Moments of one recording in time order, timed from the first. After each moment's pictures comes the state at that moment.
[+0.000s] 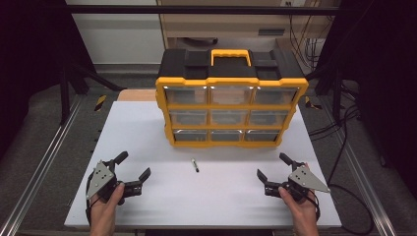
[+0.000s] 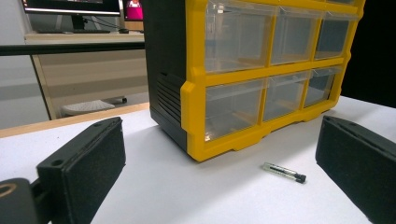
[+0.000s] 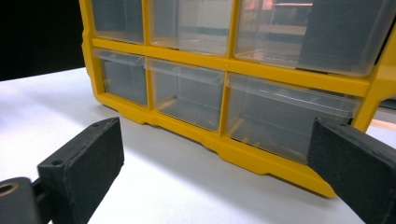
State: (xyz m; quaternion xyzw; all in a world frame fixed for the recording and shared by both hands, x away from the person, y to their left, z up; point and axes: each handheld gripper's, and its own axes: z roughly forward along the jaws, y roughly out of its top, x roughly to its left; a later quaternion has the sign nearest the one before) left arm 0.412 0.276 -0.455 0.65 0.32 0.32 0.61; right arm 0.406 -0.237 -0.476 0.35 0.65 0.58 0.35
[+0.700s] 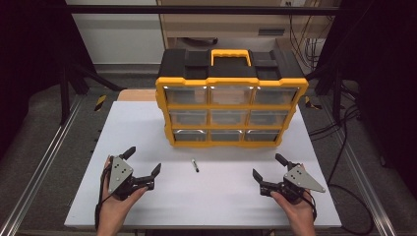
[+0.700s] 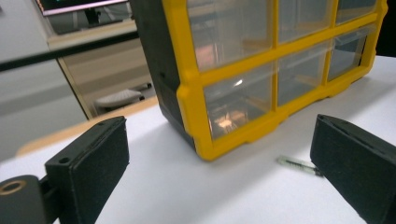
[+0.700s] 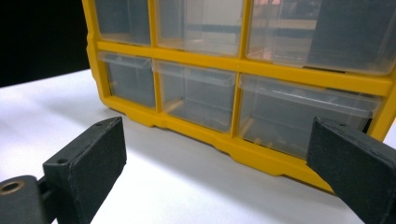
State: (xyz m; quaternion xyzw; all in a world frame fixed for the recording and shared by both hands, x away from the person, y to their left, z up) left arm 0.415 0.235 -0.422 0.70 0.29 0.40 0.51; right arm 0.404 -0.224 -0.473 0.36 0.65 0.58 0.34
